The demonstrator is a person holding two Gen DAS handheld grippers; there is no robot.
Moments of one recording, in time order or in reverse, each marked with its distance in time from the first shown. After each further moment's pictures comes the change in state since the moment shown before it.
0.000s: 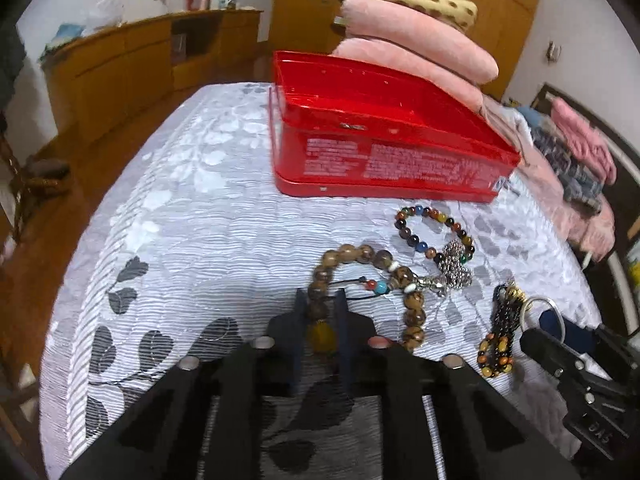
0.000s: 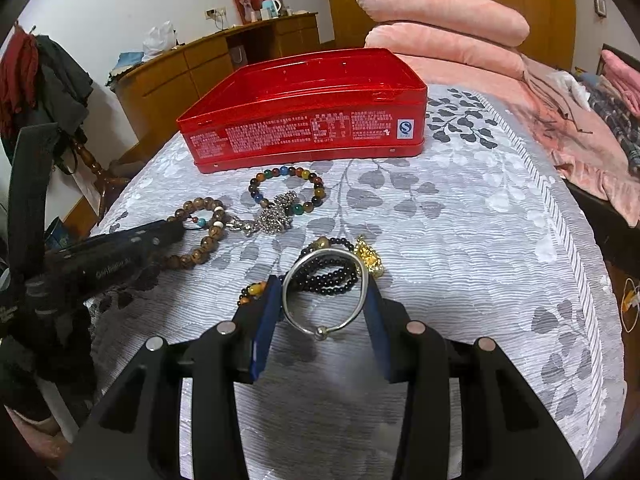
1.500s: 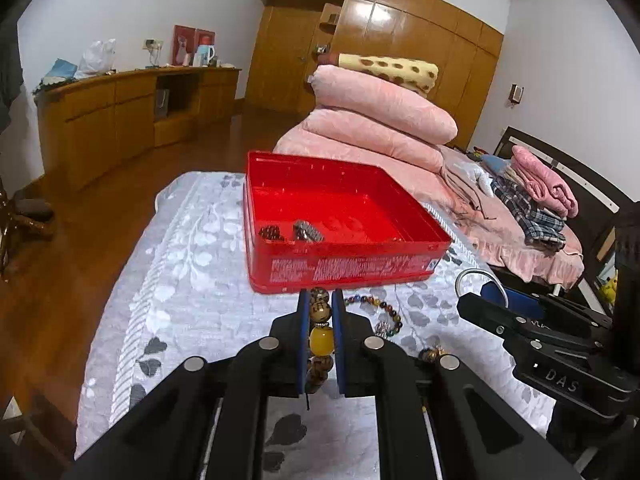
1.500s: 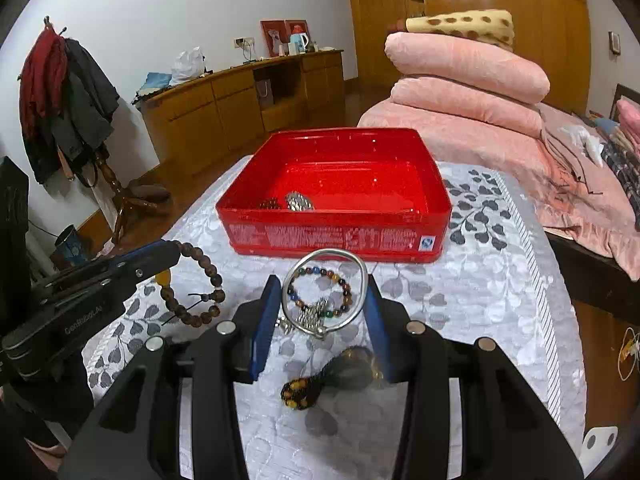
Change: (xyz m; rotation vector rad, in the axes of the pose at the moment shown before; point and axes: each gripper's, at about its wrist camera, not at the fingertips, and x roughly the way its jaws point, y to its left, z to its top) left arm -0.072 -0.017 0.034 0.045 -0.234 -0.093; right arm -0.035 0.018 0.066 -0.081 -0.136 0.045
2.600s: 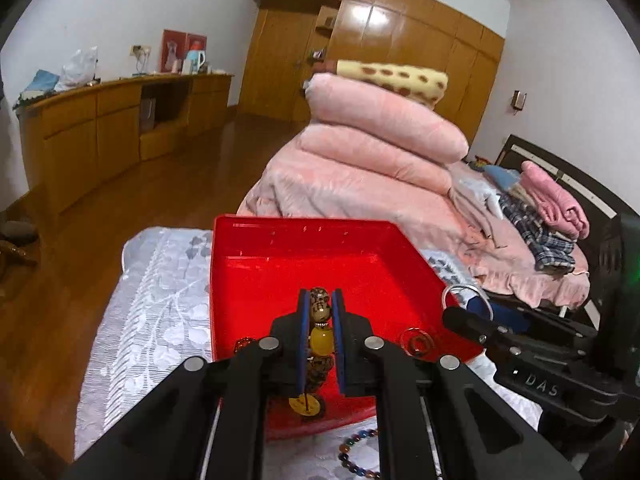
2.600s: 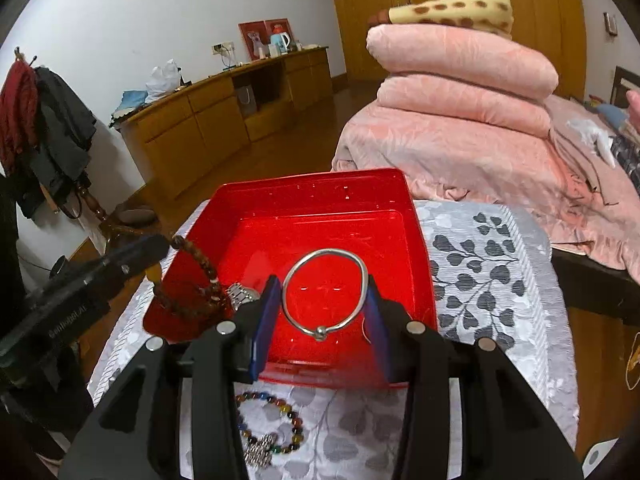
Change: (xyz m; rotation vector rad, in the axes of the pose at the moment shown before) left arm 0.100 0.001 0.096 0.004 -0.003 -0.011; right arm 0.094 -0.060 0.099 0.072 0.028 0.006
